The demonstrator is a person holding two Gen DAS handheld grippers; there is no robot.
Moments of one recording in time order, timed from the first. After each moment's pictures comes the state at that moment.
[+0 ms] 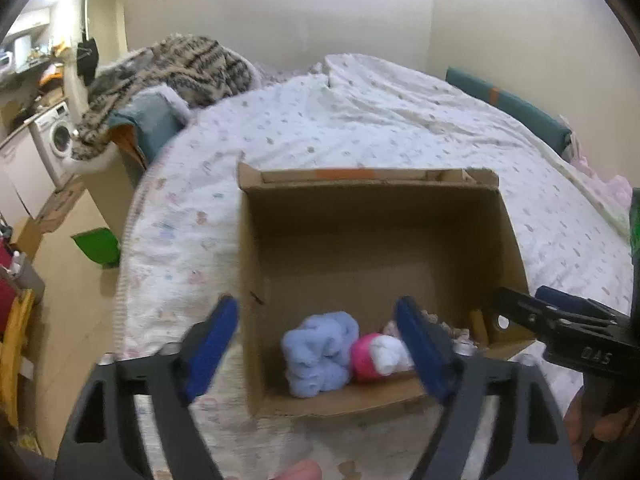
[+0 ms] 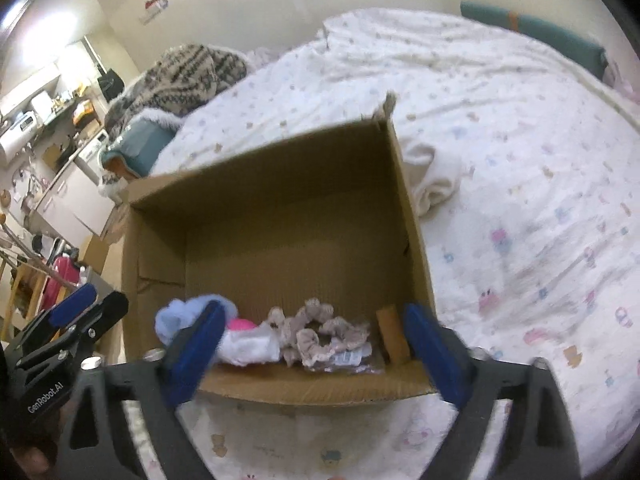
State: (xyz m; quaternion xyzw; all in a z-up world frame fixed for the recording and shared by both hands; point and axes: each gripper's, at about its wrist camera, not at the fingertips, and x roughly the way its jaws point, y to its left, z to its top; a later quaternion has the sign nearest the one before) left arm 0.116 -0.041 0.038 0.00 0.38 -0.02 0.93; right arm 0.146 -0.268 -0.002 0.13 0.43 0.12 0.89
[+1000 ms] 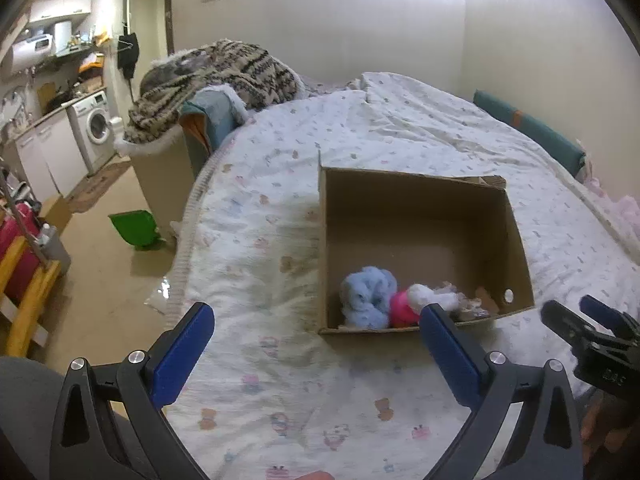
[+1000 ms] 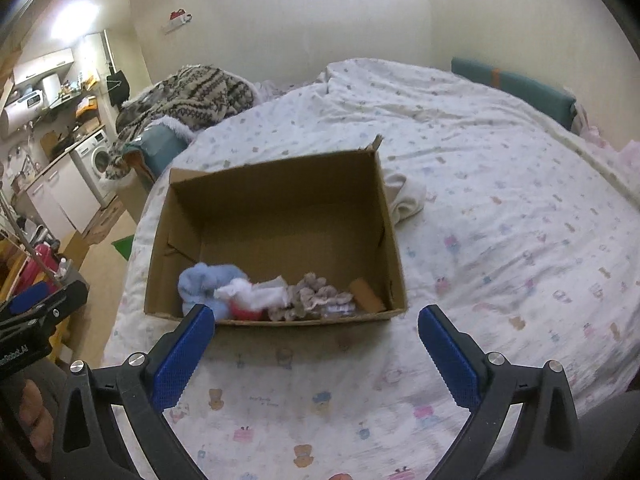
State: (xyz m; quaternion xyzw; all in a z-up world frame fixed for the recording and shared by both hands) left arm 0.021 0.000 0.052 -0.02 0.36 0.03 0.93; right arm 0.054 -0.252 0.022 0.06 0.37 0.08 0.92
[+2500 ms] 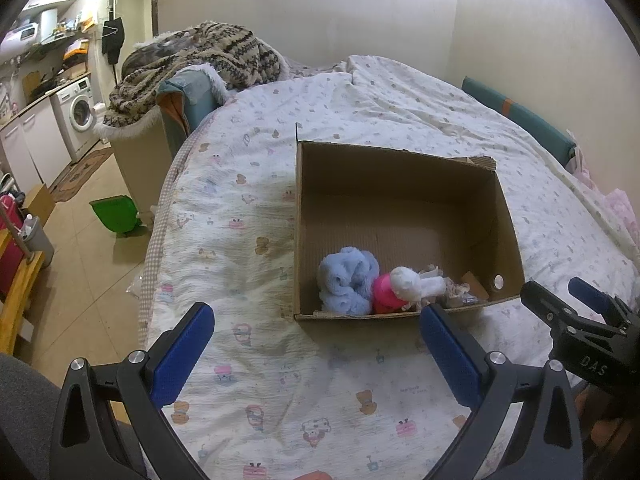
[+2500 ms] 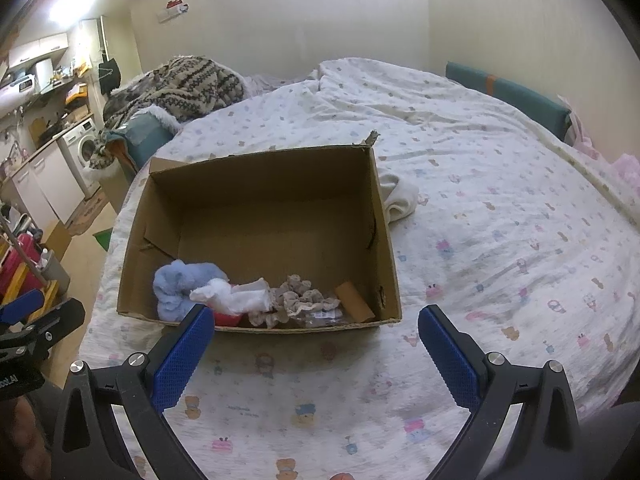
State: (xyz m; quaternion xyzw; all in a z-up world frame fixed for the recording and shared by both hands) left arm 0.035 -0.008 0.033 -0.04 0.38 0.01 0.92; right arm 0.067 -0.248 0.014 0.03 0.37 0.05 0.93
